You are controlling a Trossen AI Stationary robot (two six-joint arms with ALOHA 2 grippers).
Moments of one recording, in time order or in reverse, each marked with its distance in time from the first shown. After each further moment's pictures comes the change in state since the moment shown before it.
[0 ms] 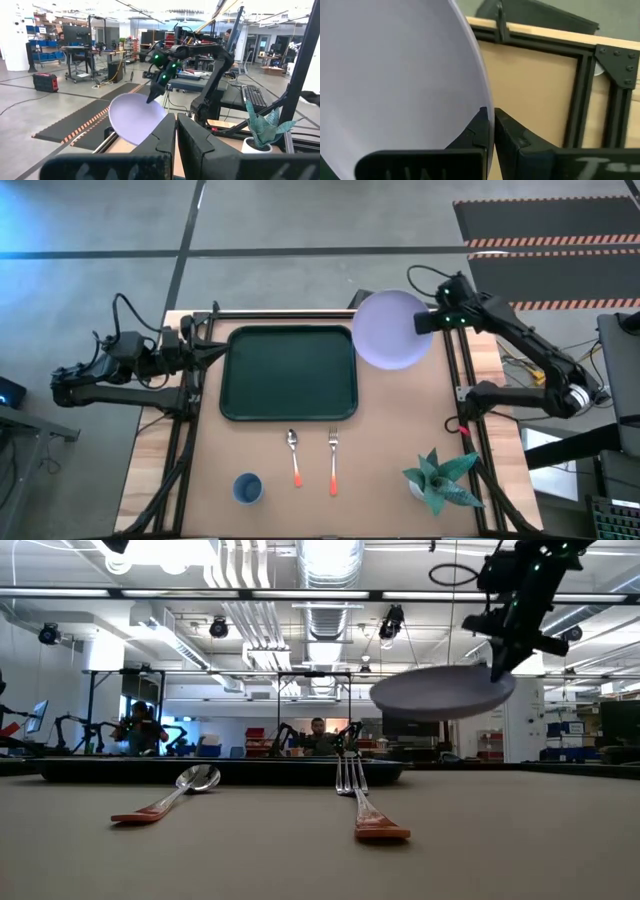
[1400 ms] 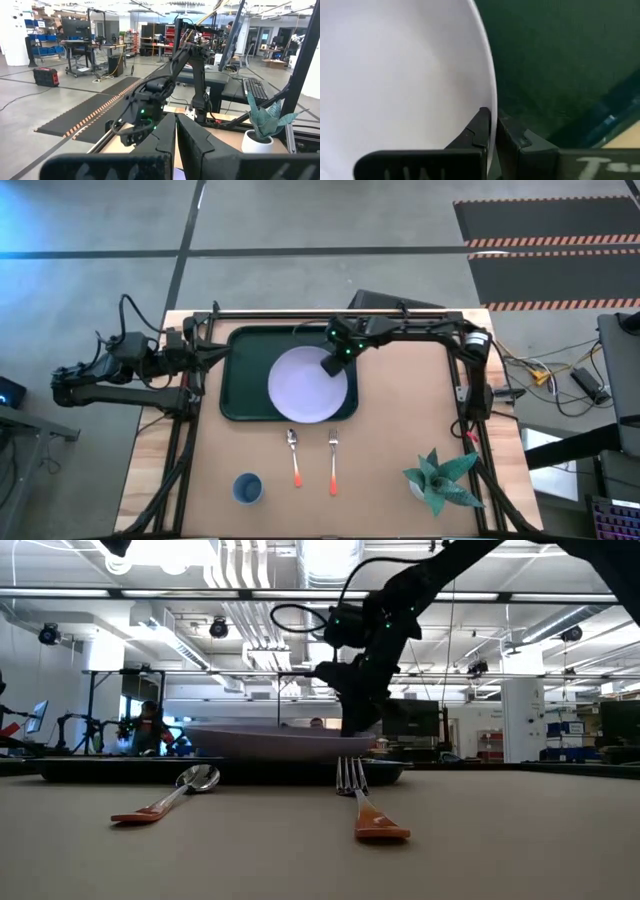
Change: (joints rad) left arm 0.000 0.009 -0.002 -0.028 -0.001 -0.001; right arm 0.575 0.880 0.442 0.290 -0.164 0.052
